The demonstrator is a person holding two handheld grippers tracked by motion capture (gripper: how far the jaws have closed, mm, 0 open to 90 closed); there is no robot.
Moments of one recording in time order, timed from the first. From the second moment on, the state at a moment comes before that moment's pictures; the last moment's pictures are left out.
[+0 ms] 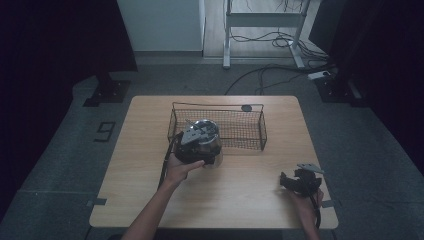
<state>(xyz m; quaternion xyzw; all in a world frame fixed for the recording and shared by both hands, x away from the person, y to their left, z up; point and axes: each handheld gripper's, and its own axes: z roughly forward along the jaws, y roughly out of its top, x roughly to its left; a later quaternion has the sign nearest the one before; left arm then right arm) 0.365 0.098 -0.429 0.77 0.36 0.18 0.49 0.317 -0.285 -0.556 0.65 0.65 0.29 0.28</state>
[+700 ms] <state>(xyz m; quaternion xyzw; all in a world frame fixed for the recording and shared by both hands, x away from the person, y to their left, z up) 0.383 0.097 -0.409 0.76 0.37 0.19 0.49 0.317 -0.285 -0.556 0.65 0.65 0.29 0.28</state>
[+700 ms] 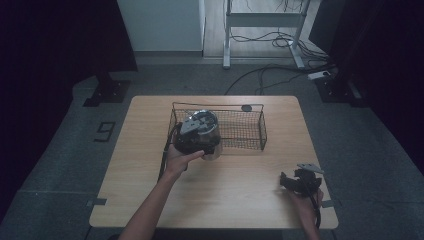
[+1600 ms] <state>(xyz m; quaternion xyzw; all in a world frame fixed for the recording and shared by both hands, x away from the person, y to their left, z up) 0.403 0.088 -0.390 0.76 0.37 0.21 0.48 0.317 -0.286 -0.556 0.65 0.65 0.29 0.28</state>
